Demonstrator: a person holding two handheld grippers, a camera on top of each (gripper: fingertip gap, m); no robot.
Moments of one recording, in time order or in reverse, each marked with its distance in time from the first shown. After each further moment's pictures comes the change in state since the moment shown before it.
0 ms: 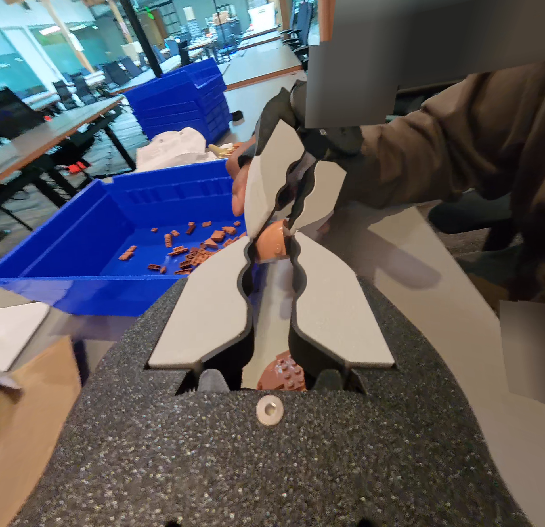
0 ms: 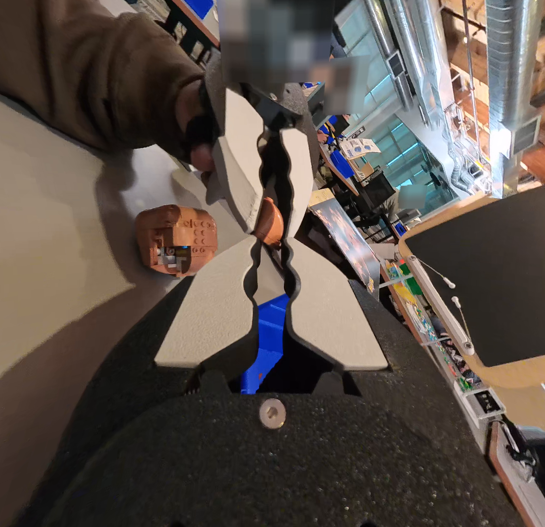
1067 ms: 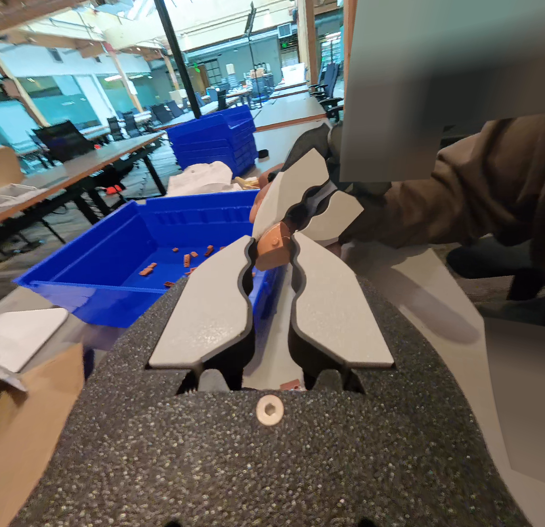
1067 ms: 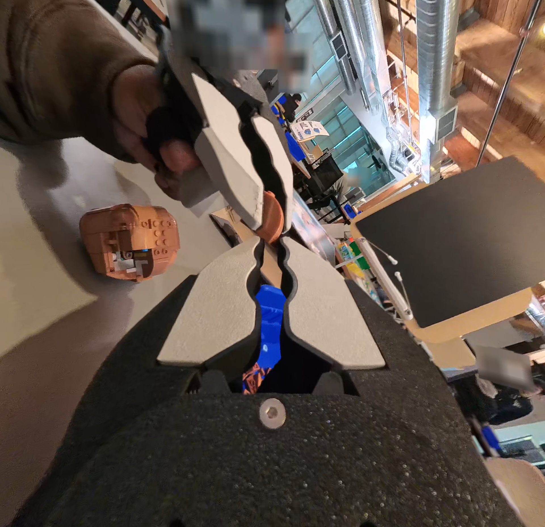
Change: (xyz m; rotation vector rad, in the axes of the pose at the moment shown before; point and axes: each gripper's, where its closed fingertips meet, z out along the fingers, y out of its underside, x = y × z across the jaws) left arm -0.011 -0.018 -0.002 0.134 -0.097 -0.040; right arm 0.019 -0.004 -0.002 -0.071 0.193 -0.053
